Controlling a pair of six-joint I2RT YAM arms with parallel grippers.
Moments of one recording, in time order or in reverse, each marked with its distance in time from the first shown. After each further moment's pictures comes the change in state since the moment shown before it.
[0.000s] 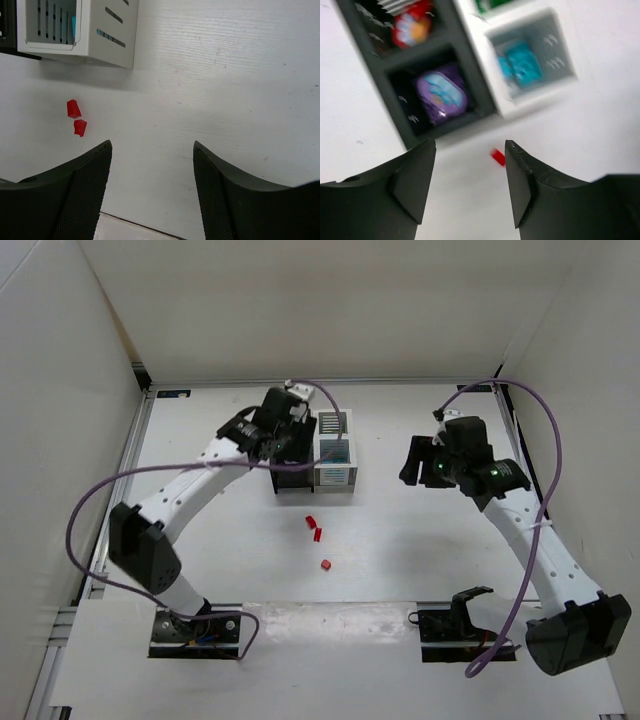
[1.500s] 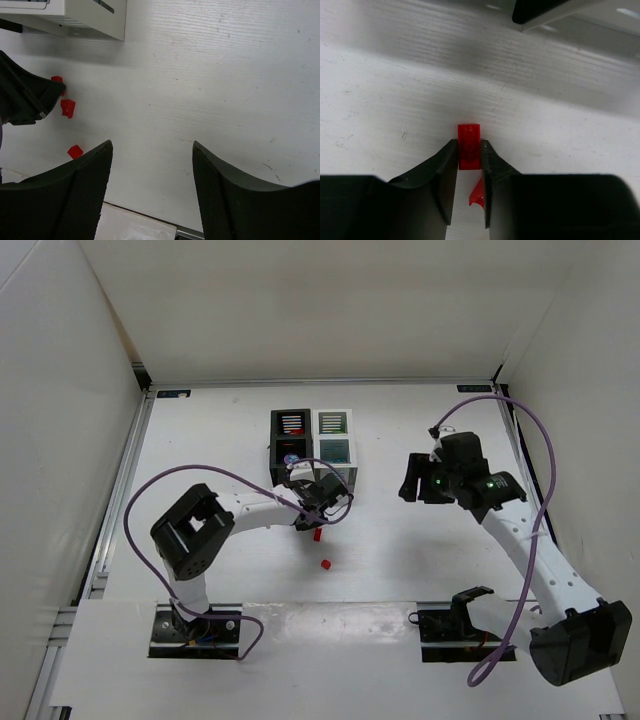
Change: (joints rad) left arm -0.301 0.182 -0.432 0.167 -0.342 -0.872; right arm 0.018 -0.045 -0.116 -0.006 -0.007 0.002
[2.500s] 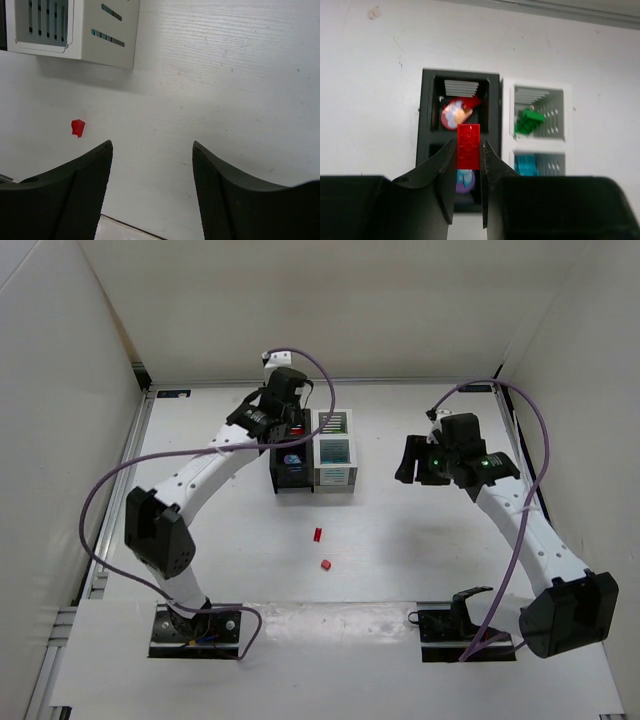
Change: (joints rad) left arm 0.285 -0.138 0.501 0.018 -0.028 0.607; right arm -0.051 0.126 0.095 0.060 -0.068 -0.032
